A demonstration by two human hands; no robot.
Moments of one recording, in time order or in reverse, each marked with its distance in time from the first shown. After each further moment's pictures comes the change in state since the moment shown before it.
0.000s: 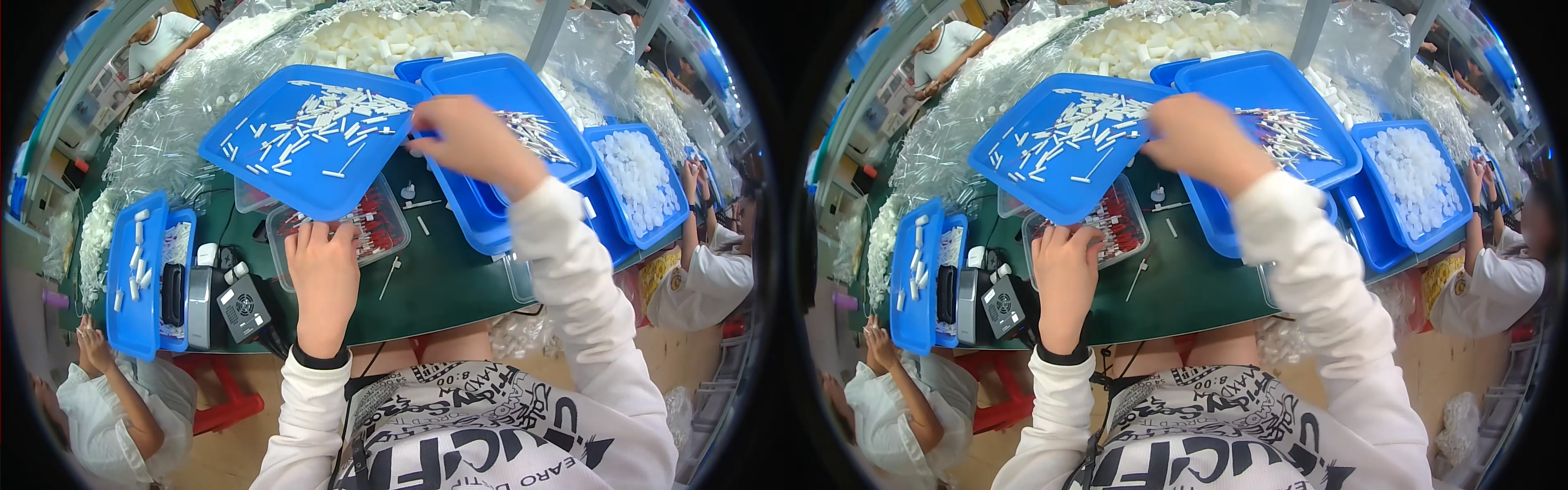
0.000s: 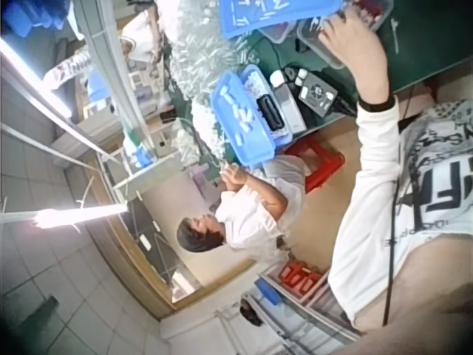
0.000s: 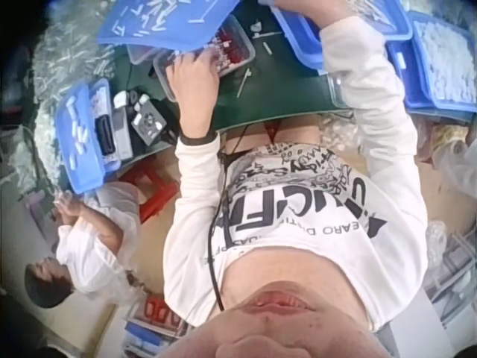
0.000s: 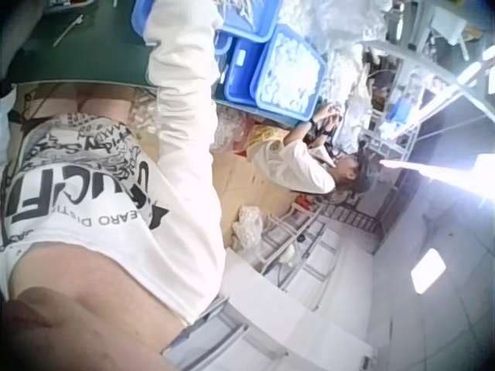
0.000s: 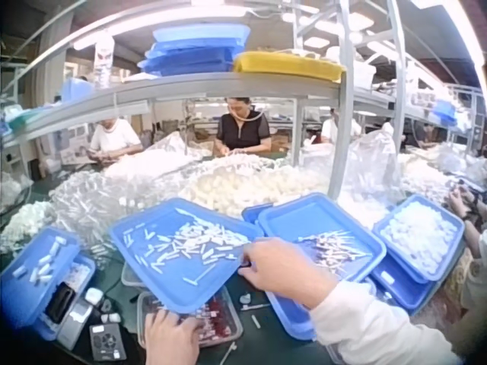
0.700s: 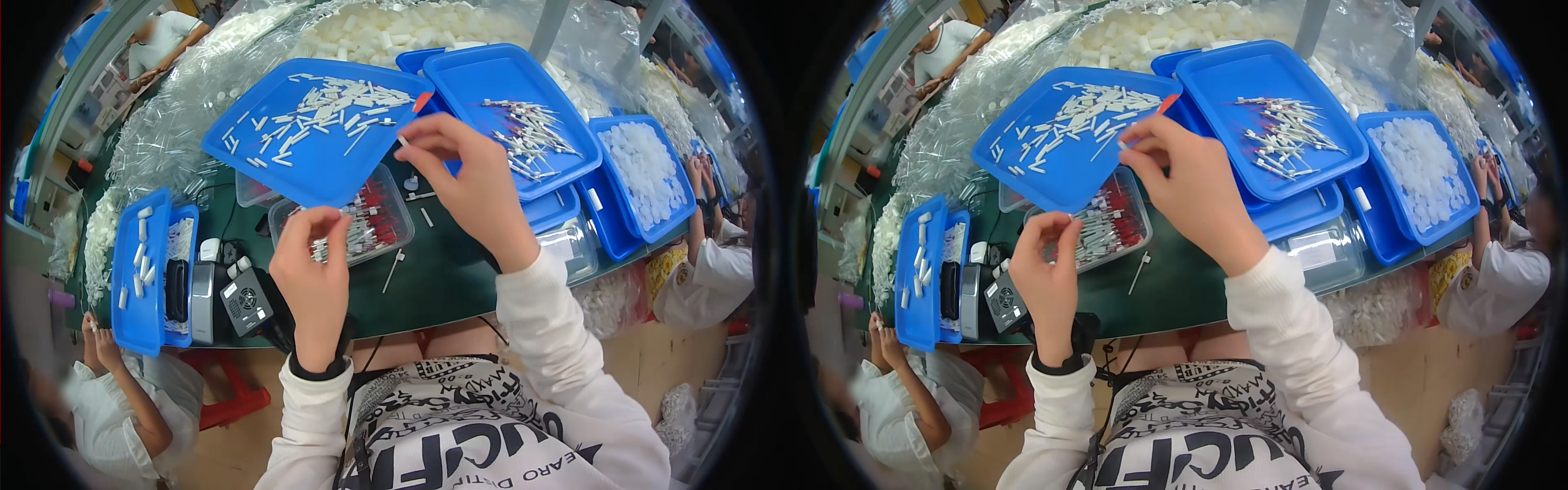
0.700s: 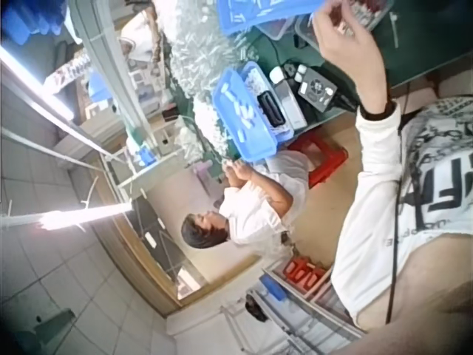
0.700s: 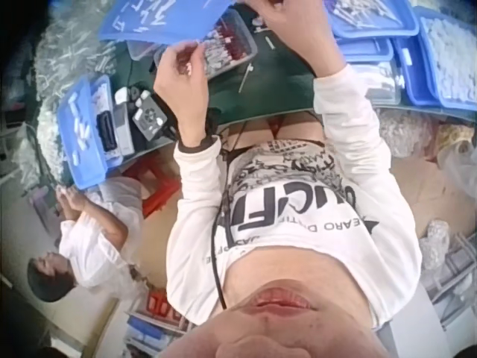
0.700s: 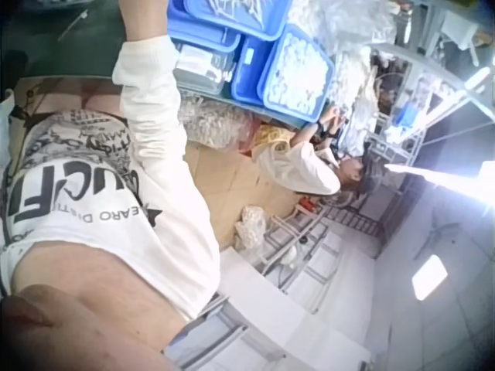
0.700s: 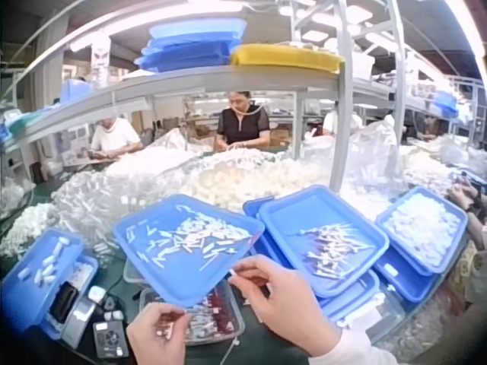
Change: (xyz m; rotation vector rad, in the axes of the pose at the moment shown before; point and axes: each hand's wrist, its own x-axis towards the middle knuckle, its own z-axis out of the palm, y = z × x) left_hand 0.002 0.013 -0.020 -0.702 0.310 -0.284; right_hand -0.046 -0.049 0.023 0.715 0.409 0.145
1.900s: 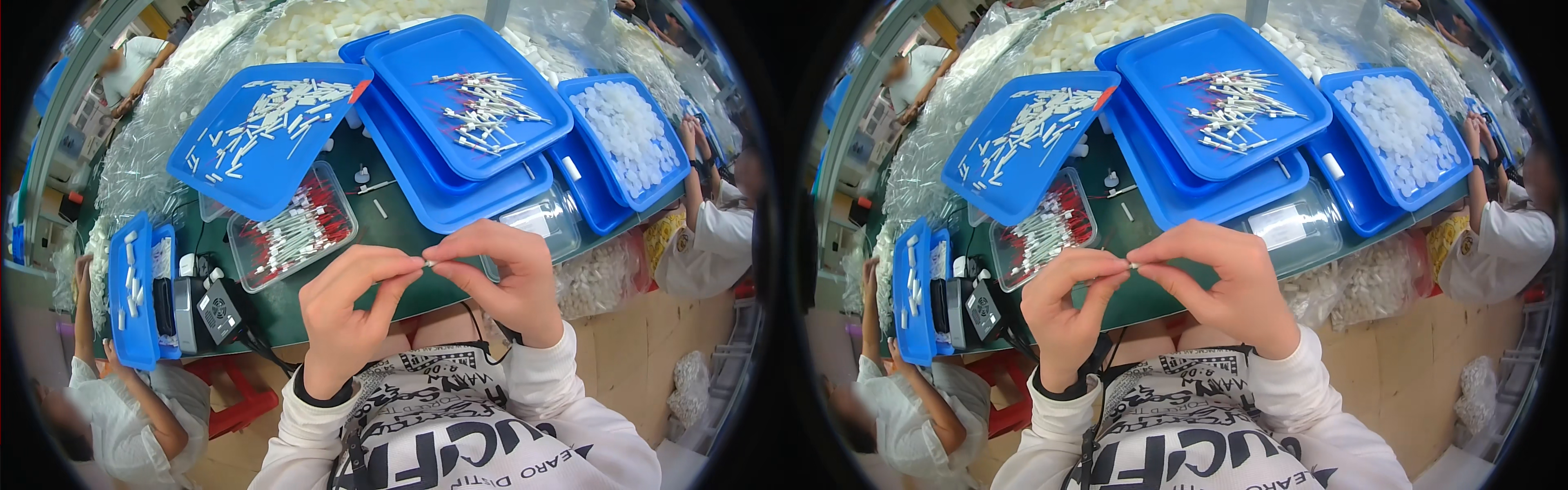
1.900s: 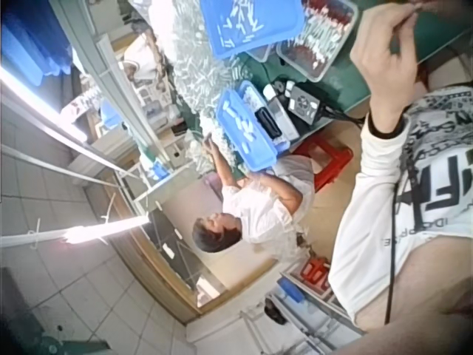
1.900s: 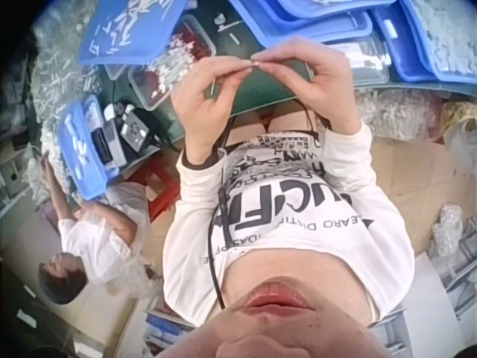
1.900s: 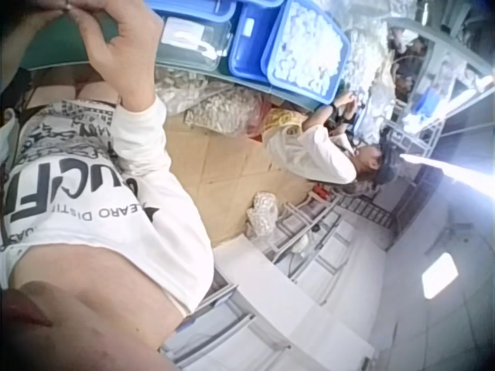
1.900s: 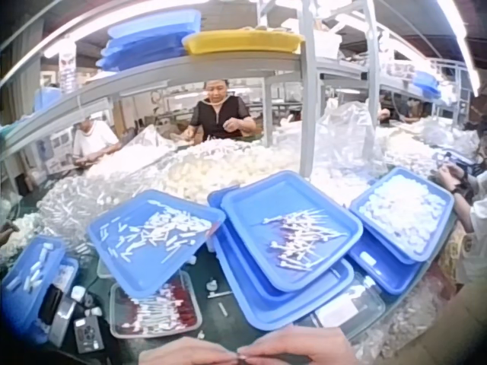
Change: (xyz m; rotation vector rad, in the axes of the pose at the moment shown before) left_hand -0.030 0.062 0.034 -0.260 -0.393 0.288; right_hand -0.101 -0.015 -0.077 0.061 -0.058 0.030
